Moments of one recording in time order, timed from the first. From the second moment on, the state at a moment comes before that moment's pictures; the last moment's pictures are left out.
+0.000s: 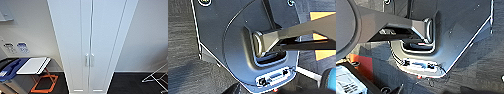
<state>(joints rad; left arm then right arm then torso) 1.57 2.75 -2.32 0.16 -0.14 0.04 -1.61 2.63 -2.11 -0.32 0.05 0.19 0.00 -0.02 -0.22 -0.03</state>
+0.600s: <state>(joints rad) 1.57 2.75 -2.32 0.16 -0.14 0.04 -1.60 2.64 -2.10 -0.32 0.06 0.19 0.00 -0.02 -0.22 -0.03</state>
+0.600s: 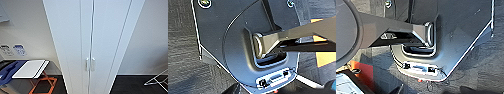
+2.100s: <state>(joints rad) 1.53 2.63 -2.13 0.16 -0.14 0.04 -1.52 2.50 -1.87 -0.31 0.05 0.20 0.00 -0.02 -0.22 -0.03</state>
